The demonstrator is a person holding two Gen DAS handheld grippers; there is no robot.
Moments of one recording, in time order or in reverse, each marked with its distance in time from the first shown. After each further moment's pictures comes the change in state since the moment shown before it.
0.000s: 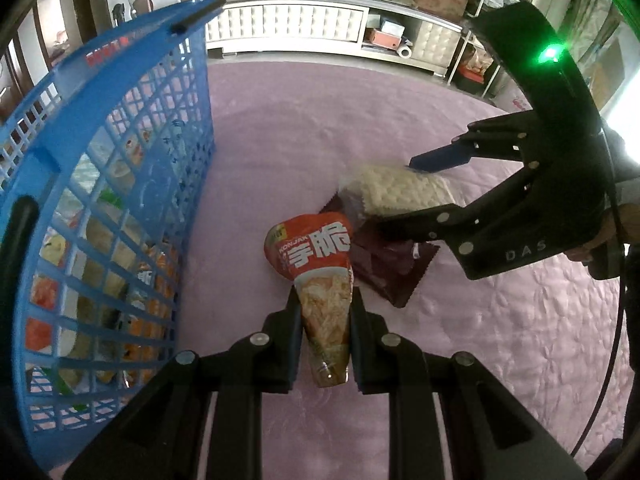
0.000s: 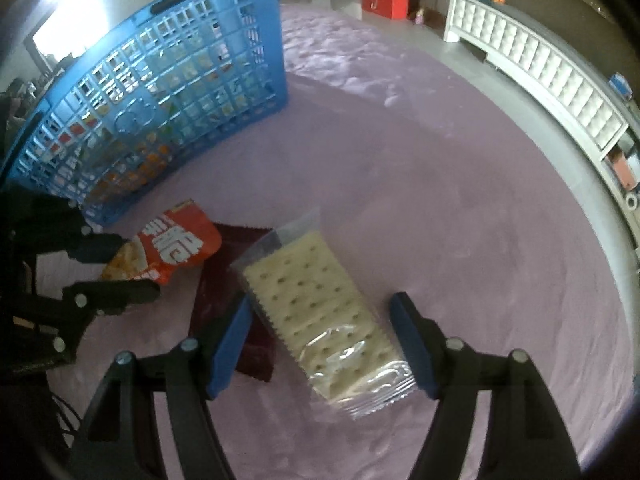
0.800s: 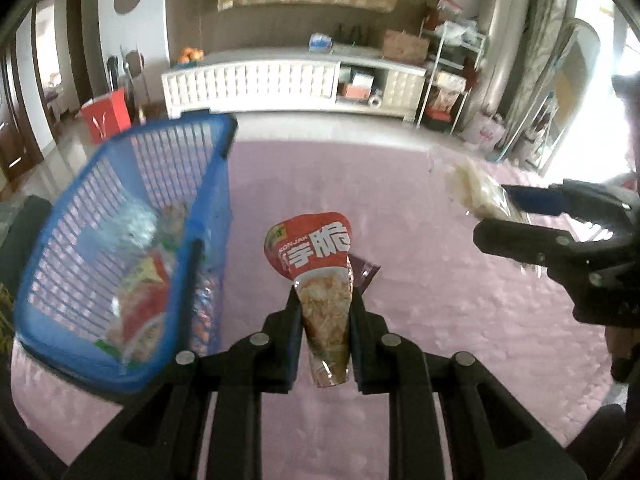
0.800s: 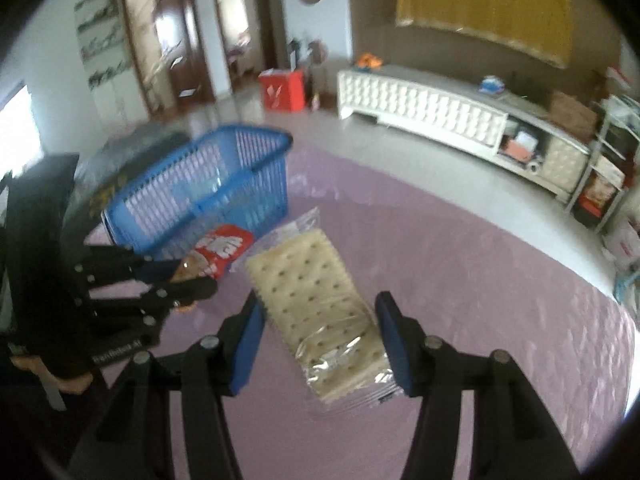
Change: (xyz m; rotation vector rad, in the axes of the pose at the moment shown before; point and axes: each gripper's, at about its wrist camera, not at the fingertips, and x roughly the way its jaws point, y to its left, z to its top) left arm -0.118 0.000 -0.026 0.087 -0.215 -0.055; right arm -0.177 0.119 -0.066 0.356 -0.385 -0.251
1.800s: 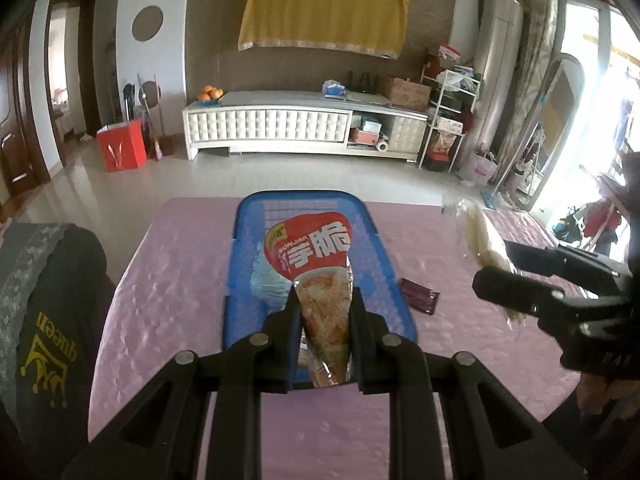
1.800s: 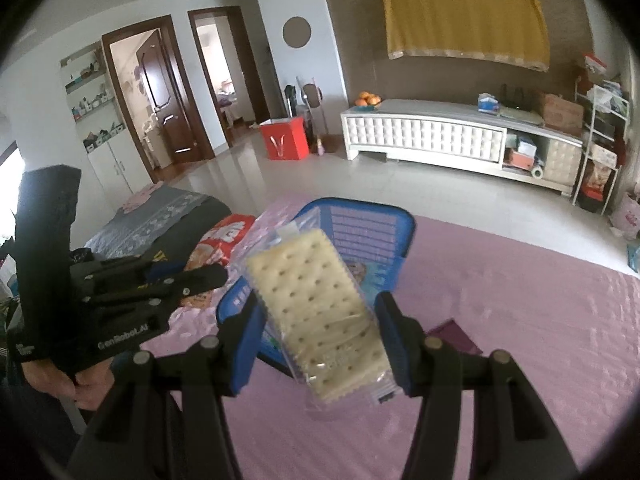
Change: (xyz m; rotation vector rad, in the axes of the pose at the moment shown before) left arm -0.114 0.163 0.031 -0.004 -0.109 -0.032; right arm 0.008 0.149 0.066 0.143 -0.133 0.013
